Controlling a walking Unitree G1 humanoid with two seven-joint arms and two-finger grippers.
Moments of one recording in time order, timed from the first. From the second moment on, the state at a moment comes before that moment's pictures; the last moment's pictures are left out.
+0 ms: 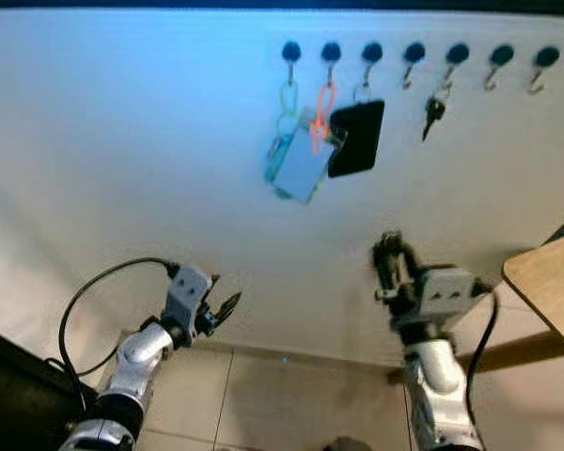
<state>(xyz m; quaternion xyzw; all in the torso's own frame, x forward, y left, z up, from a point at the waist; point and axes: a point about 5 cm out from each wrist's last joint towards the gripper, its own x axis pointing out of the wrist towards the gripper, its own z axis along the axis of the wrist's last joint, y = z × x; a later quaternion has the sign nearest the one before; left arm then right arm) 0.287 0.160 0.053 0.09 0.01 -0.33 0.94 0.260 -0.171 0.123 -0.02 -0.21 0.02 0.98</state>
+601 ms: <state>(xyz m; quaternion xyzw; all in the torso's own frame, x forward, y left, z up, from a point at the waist) 0.281 0.118 0.119 0.02 -0.09 -0.46 0.88 0.251 -0.179 0.204 -0.05 -0.33 -0.04 0.94</state>
